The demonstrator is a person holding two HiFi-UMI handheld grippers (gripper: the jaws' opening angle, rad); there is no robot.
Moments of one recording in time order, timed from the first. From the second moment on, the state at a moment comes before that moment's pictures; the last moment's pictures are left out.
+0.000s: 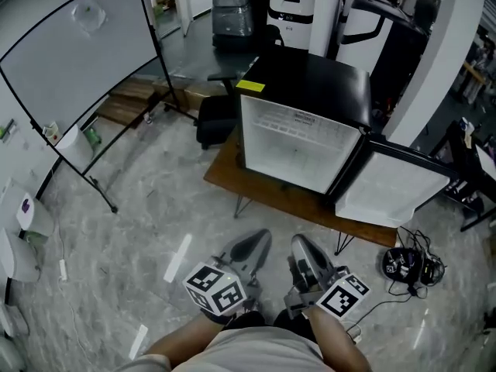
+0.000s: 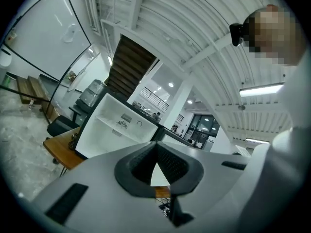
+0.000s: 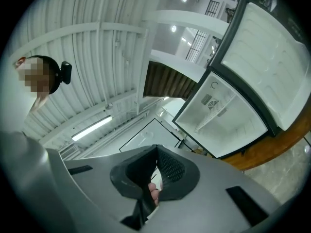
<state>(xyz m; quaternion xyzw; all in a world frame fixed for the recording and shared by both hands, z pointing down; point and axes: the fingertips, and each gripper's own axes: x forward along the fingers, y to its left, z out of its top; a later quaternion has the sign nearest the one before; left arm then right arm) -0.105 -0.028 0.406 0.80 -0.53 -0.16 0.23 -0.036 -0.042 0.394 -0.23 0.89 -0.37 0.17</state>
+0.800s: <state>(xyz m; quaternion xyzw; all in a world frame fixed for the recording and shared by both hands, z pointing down) -0.127 -0.200 0.433 0.80 -0.52 -0.13 0.26 -0.038 -0.251 0.453 -0.31 0.79 -0.47 0.25</state>
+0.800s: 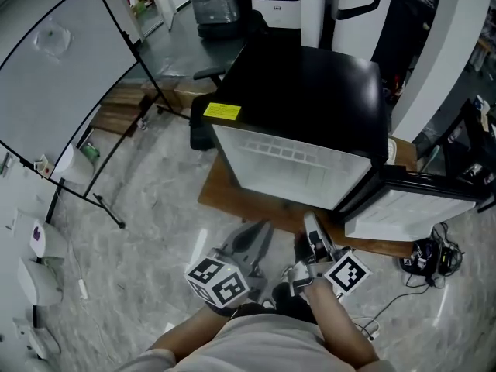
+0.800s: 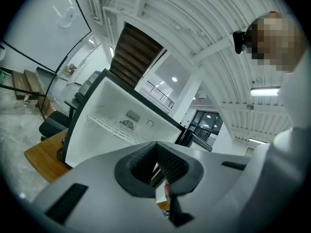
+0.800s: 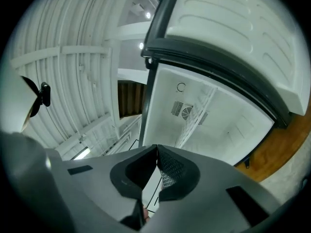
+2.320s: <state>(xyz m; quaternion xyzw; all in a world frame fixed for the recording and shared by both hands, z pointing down) -0.160 -0.328 0.494 0.84 -0.42 -0.05 0.34 -0.039 -0.450 0.548 -0.42 0.63 -0.53 0.38</state>
